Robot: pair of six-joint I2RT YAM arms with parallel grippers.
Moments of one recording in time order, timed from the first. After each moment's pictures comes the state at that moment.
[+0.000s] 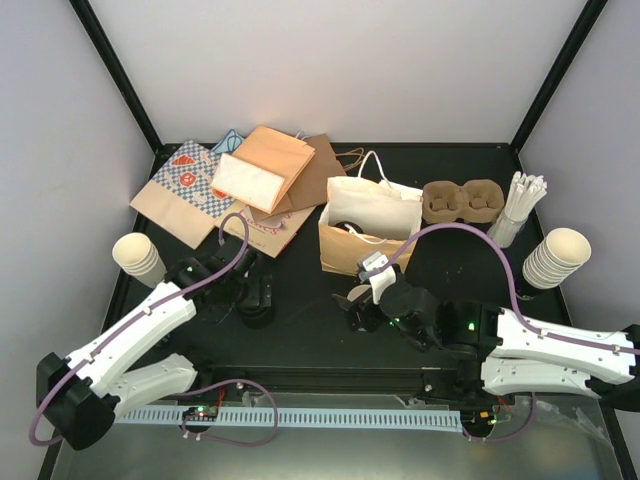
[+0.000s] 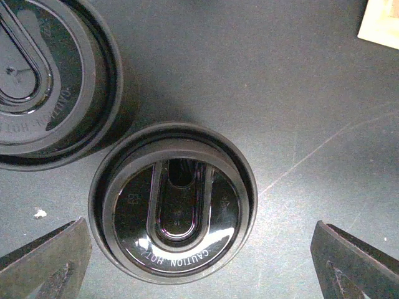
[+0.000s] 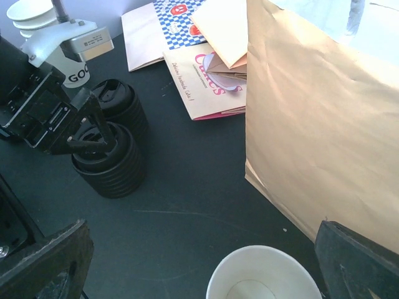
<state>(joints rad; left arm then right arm) -0.61 0.98 0.81 -1.00 -0.06 -0.67 1.33 0.89 0.84 -0.50 0.49 0.39</state>
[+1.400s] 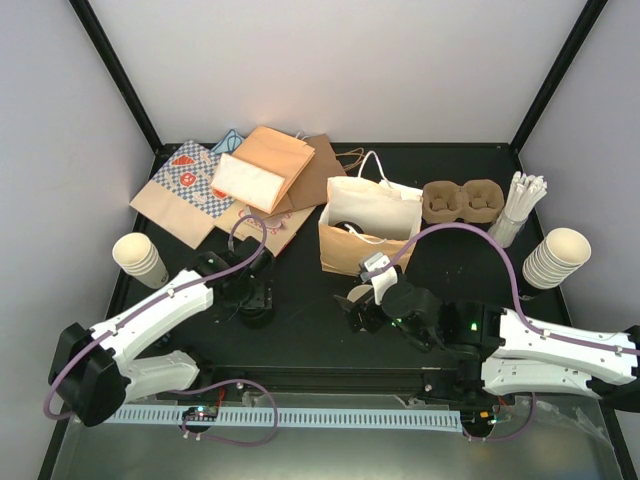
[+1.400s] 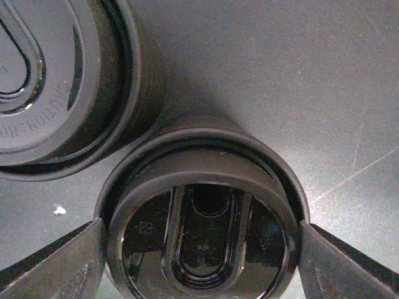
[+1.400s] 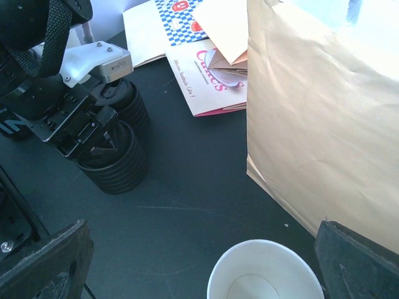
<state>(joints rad) -0.63 1.13 0.79 -0.99 -0.13 -0.69 1.33 0.88 0.84 -0.52 0.48 0.40</state>
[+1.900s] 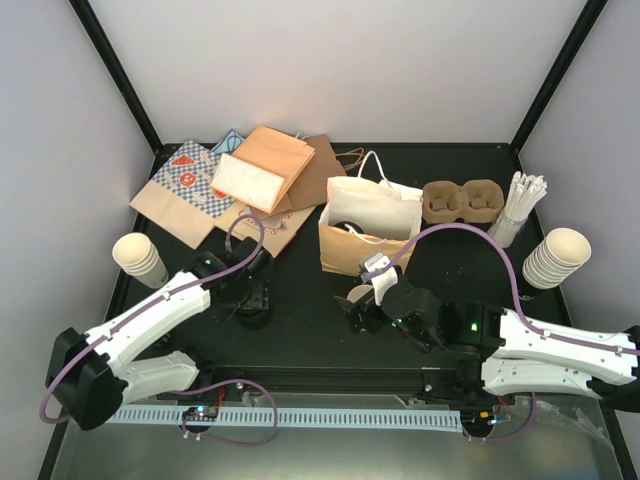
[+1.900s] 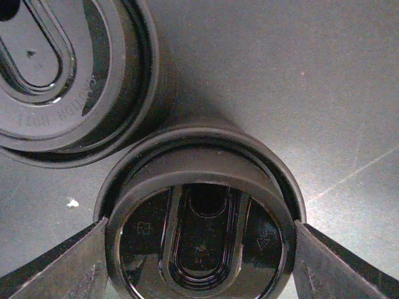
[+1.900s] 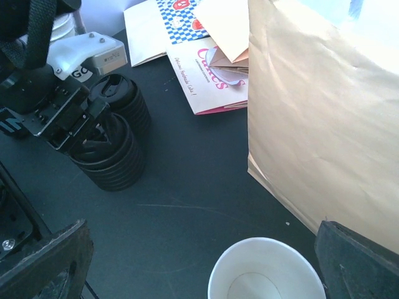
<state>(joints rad) -0.65 1.12 0.80 -1.02 -0.16 -0.71 1.33 0.88 0.83 -0.52 0.47 0.40</state>
